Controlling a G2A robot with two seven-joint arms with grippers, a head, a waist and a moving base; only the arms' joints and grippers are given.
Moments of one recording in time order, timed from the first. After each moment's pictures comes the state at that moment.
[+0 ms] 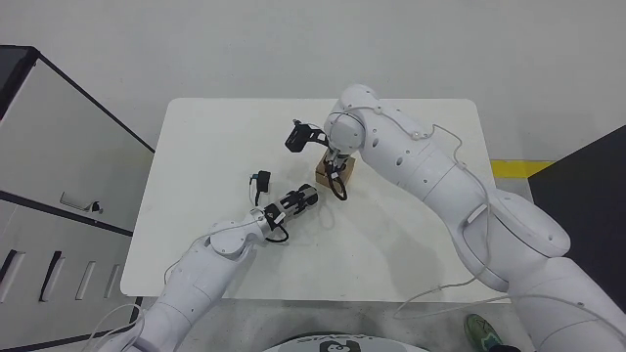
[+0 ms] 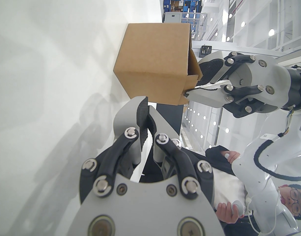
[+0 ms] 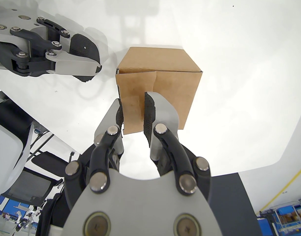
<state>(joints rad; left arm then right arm) 1.30 -1.27 -0.98 -1.07 -0.23 -0.41 -0.51 -0.47 -1.50 0.47 -0.93 -0.71 -0.35 1.42</state>
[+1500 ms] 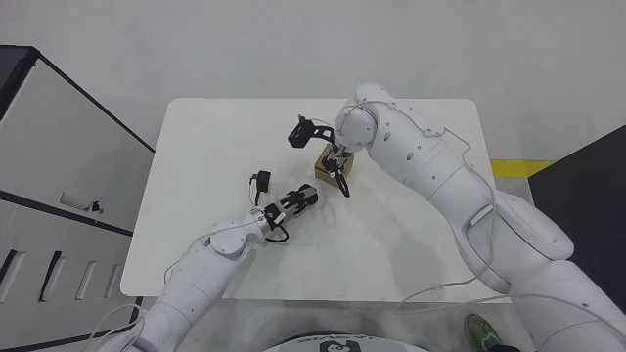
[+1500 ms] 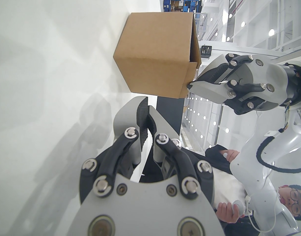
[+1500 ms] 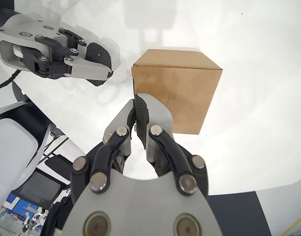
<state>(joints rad) 1.30 -1.27 -0.98 -1.07 -0.23 -0.41 -0.51 -0.50 -1.48 0.54 -0.91 -0.64 -0.40 1.39</state>
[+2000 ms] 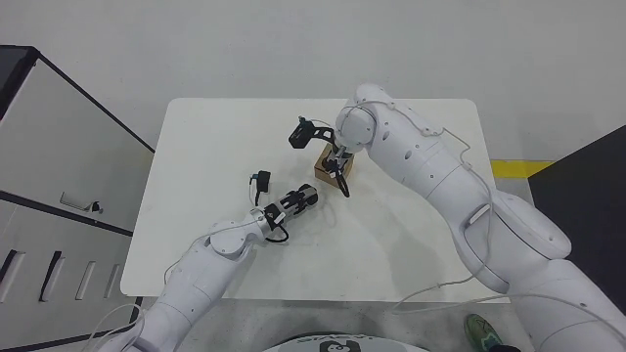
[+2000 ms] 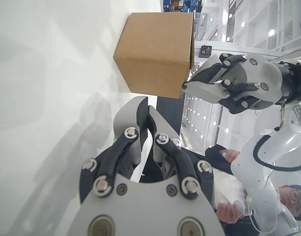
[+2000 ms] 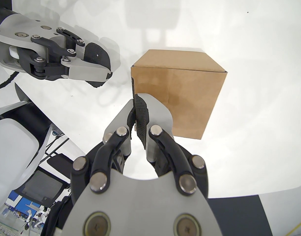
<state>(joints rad) 1.30 -1.27 -0.98 -1.07 -0.23 -0.41 -0.51 -0.49 -1.49 0.53 -0.86 -0.63 -0.41 1.37</state>
